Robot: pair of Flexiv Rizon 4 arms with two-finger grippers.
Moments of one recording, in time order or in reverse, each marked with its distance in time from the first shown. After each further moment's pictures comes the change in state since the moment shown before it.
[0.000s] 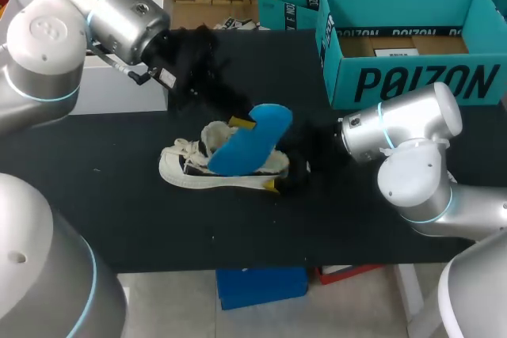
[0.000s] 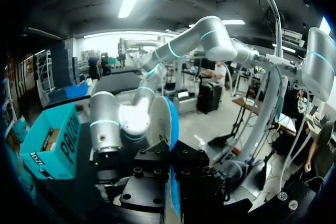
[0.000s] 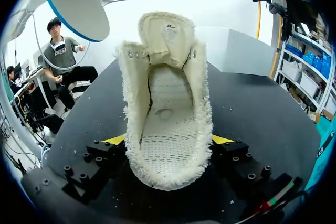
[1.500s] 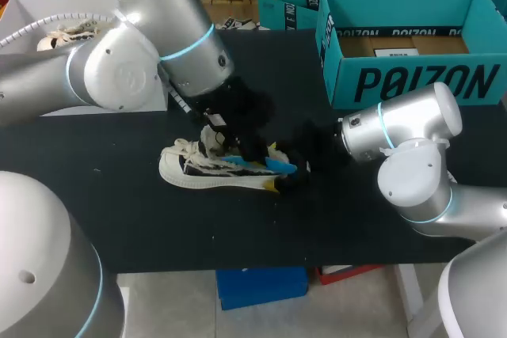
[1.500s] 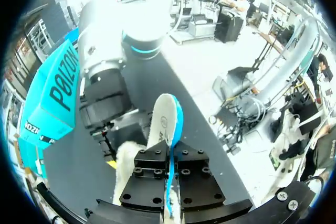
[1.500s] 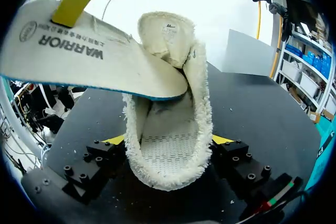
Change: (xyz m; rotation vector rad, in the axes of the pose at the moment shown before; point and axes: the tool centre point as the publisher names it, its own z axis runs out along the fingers) left arm -0.048 0.136 0.048 -0.628 -0.084 -0.001; right arm 0.000 0.000 0.000 0.000 0.000 0.000
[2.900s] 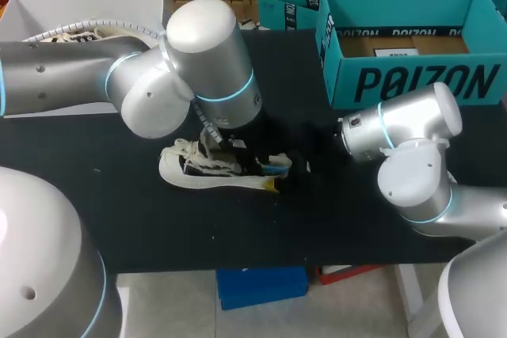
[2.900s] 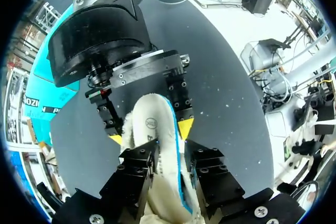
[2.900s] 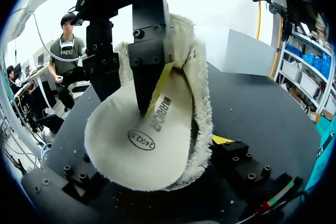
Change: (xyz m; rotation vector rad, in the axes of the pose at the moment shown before) left arm -0.045 0.065 0.057 -0.358 -0.194 -0.098; right arm 0.000 0.000 0.000 0.000 0.000 0.000
